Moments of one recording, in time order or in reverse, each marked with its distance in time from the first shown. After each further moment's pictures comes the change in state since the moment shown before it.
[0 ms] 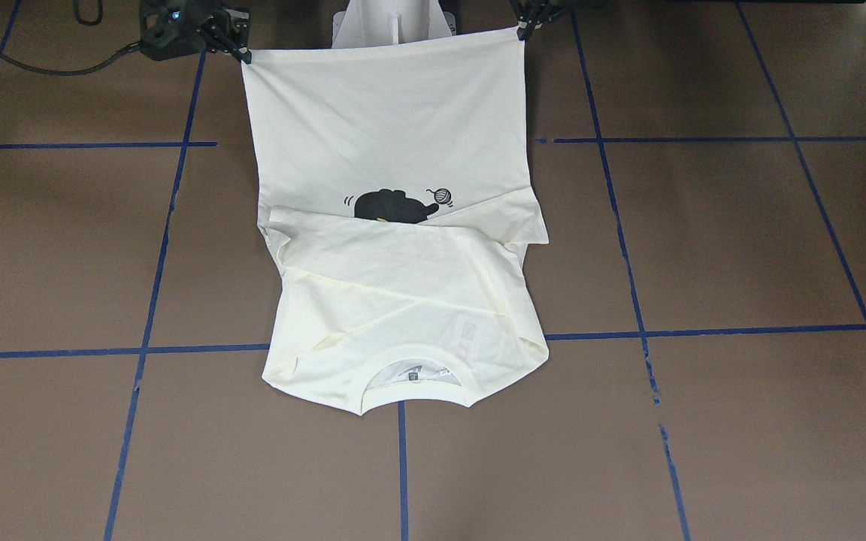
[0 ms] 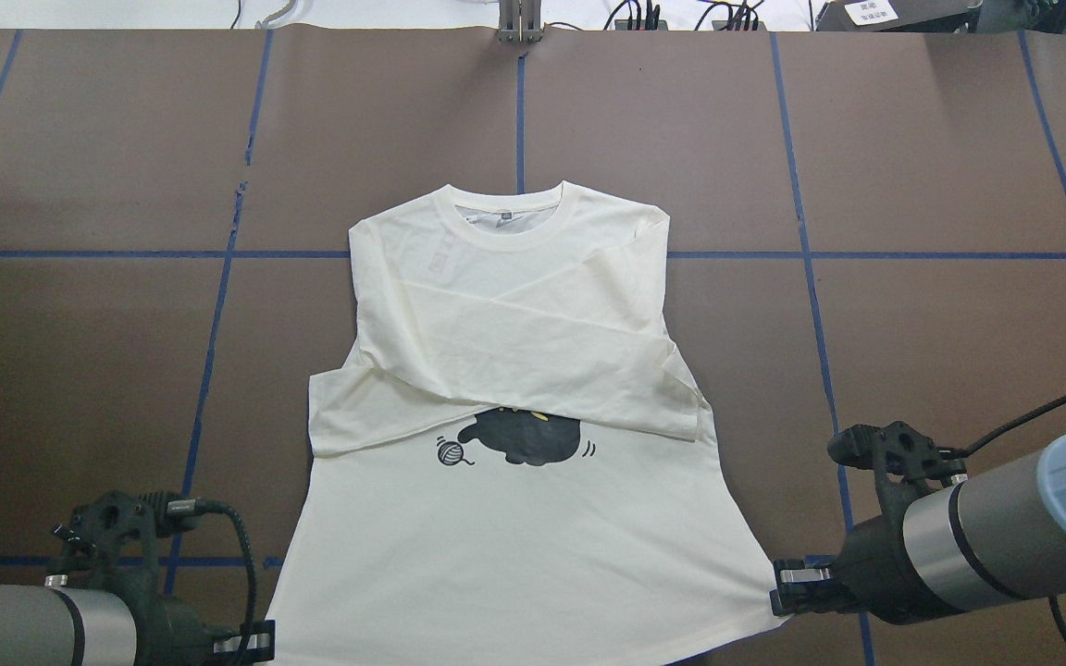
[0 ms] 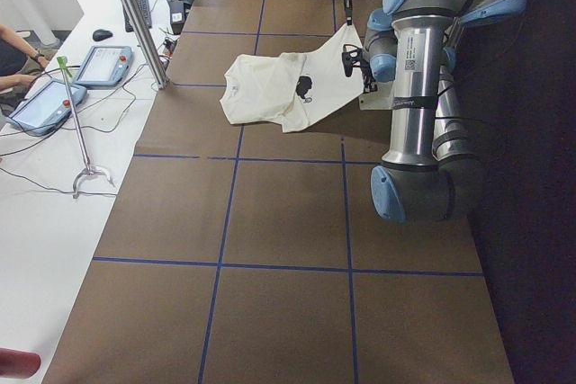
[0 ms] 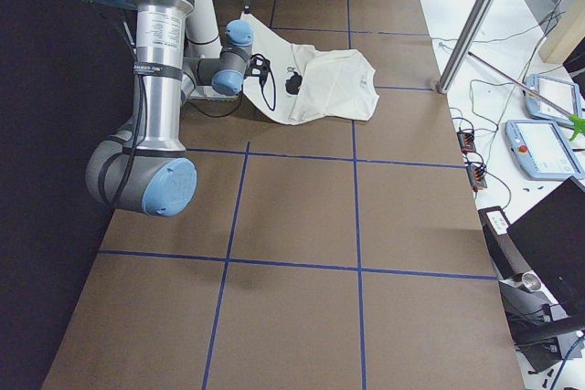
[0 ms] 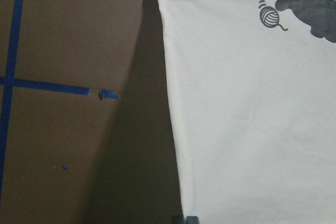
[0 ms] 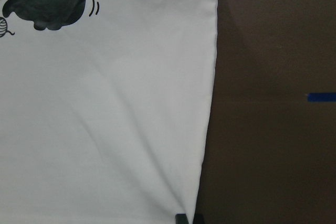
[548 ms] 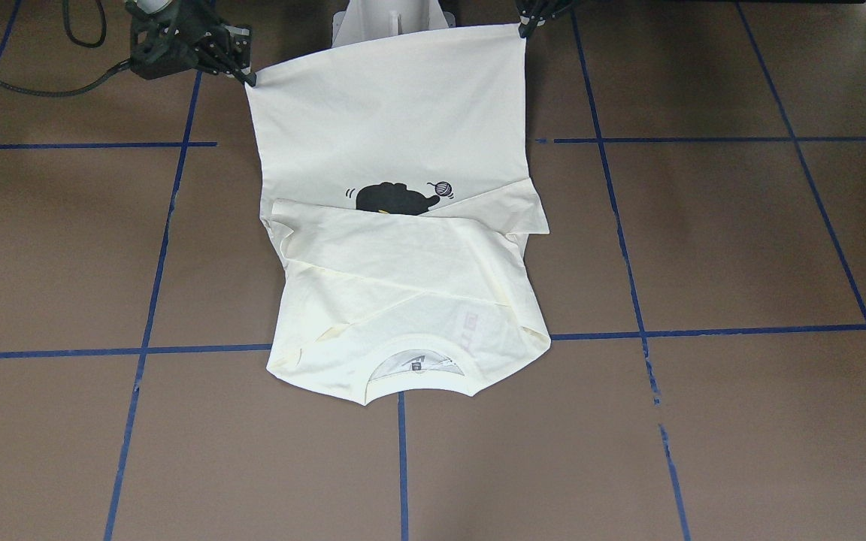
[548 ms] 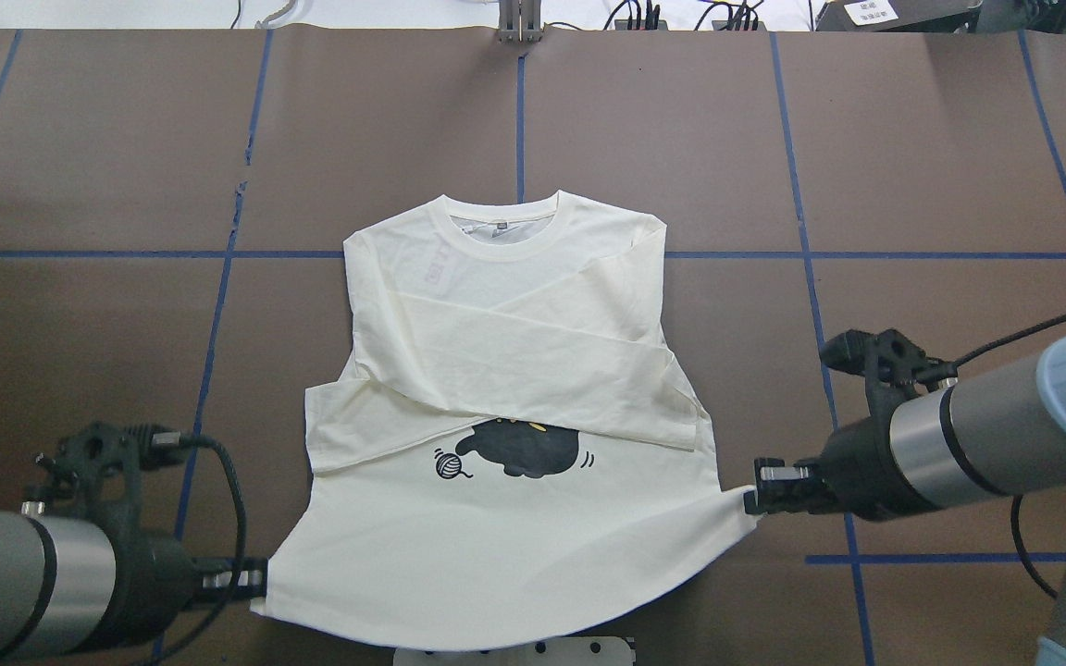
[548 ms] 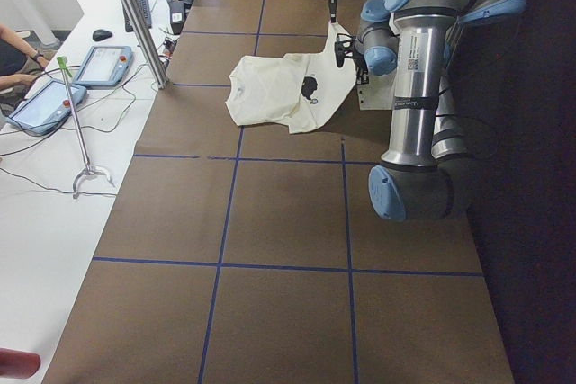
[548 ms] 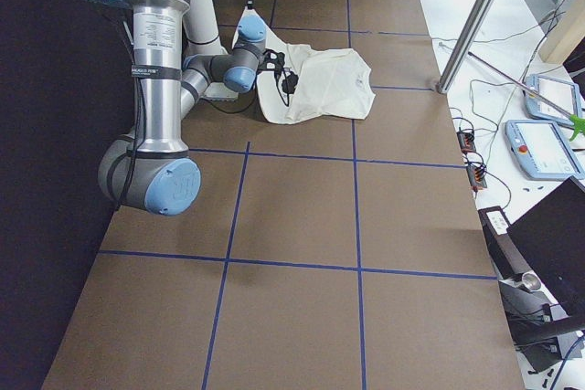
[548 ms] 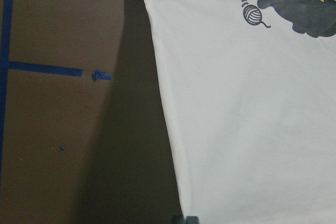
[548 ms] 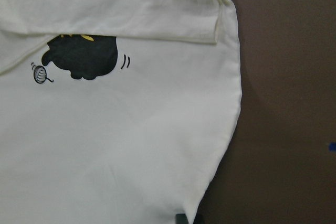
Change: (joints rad) left arm -0.192 -0.055 0.021 0.015 -0.082 0.145; right arm 0.187 0.134 -0.091 0.002 0.024 -0.079
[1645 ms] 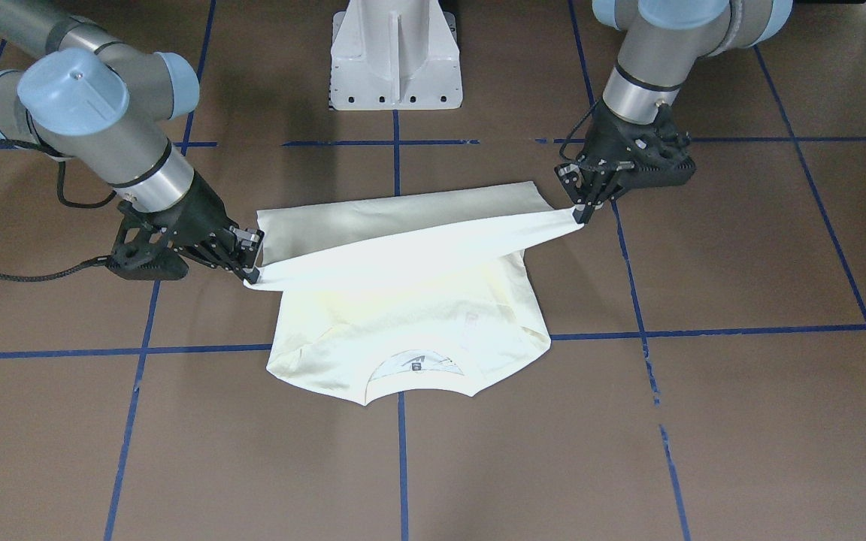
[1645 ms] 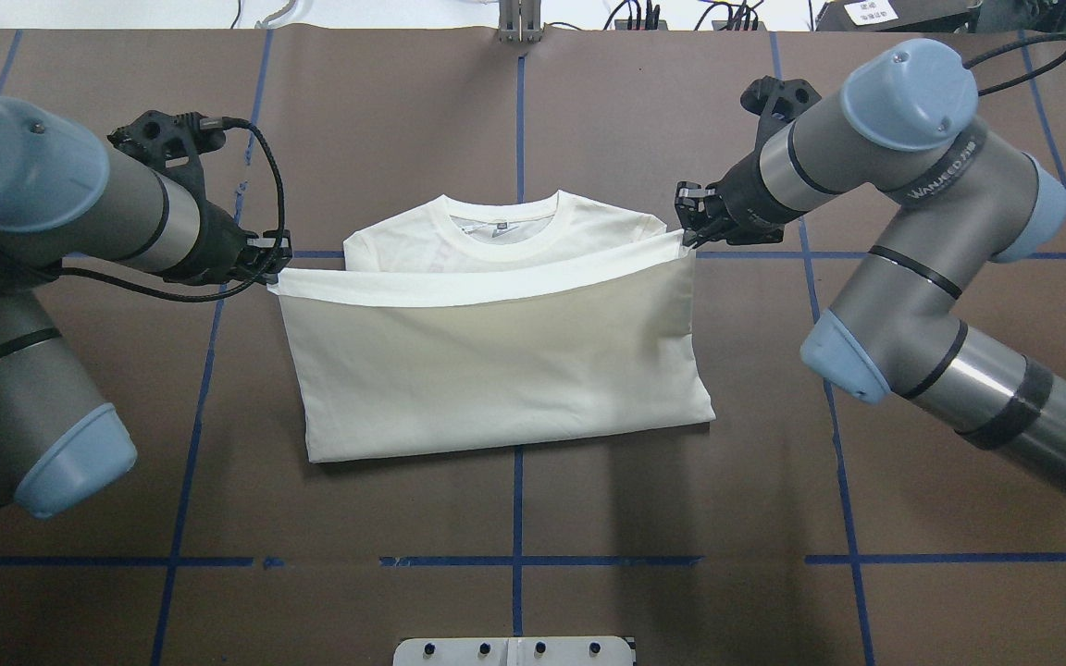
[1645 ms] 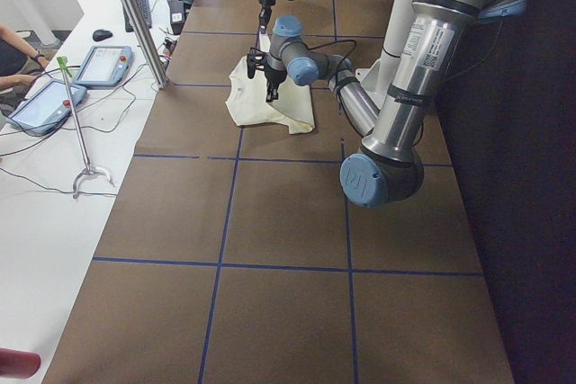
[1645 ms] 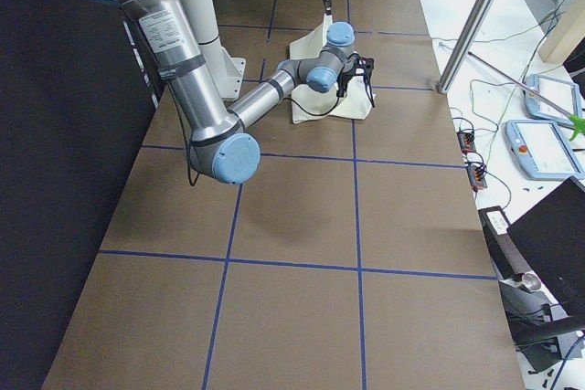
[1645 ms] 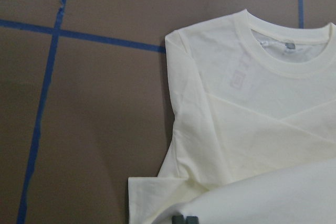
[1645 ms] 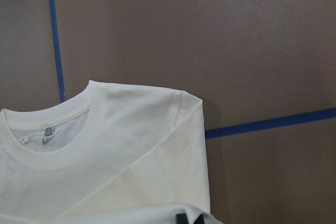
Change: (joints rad) left arm -0.482 -0.282 0.566 -0.139 -0.127 0.263; right arm 0.309 0.478 -0.620 -0.001 0.012 -0.111
